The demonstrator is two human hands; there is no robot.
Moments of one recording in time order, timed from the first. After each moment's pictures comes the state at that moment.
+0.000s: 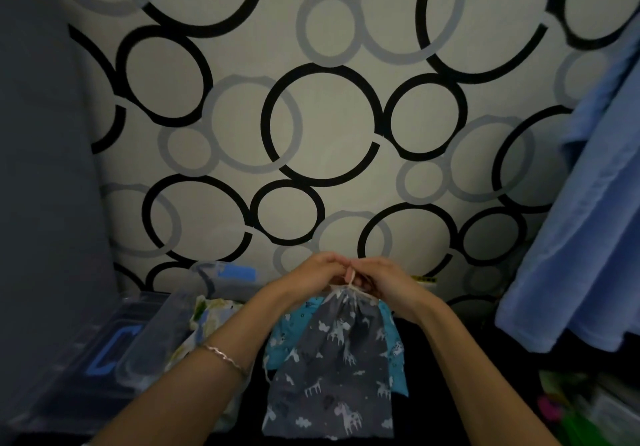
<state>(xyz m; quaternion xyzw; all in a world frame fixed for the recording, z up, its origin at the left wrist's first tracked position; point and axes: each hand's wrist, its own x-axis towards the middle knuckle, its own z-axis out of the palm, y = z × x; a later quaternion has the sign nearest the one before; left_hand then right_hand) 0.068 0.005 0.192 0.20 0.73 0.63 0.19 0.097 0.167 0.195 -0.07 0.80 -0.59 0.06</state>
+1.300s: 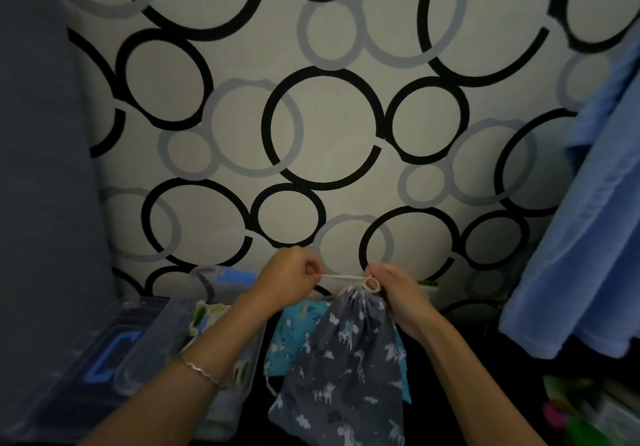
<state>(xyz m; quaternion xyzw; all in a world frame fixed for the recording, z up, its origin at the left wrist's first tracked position) 0.052 -0.032 0.187 0.22 0.90 0.36 -0.07 0.097 0.171 0.178 0.02 0.79 -0.61 -0.08</state>
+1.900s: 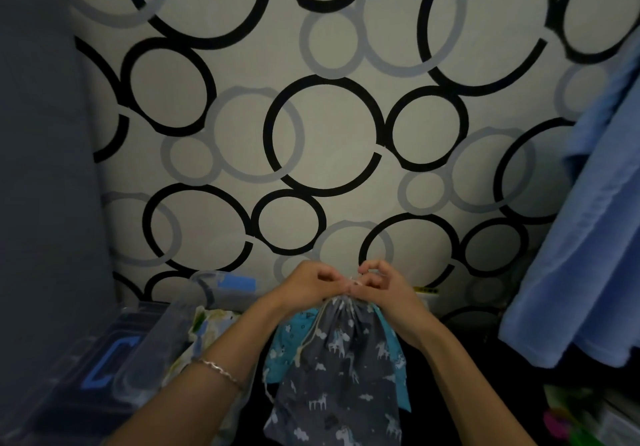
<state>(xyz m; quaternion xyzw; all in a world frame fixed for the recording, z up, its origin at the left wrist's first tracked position) 0.056 -0.008 0.183 0.24 0.77 0.58 0.11 0.112 0.164 0.190 -0.05 0.73 -0.68 -0.02</state>
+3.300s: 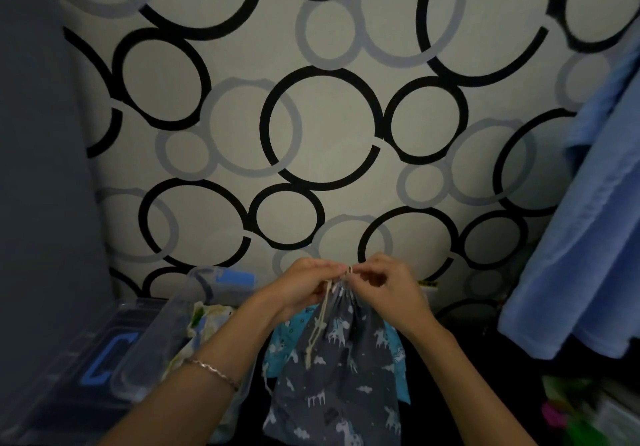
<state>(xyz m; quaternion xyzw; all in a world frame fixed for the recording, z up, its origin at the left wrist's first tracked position) 0.065 -0.012 0.187 0.19 0.63 0.71 0.24 0.117 0.155 0.197 -0.10 0.89 -0.37 -0.23</state>
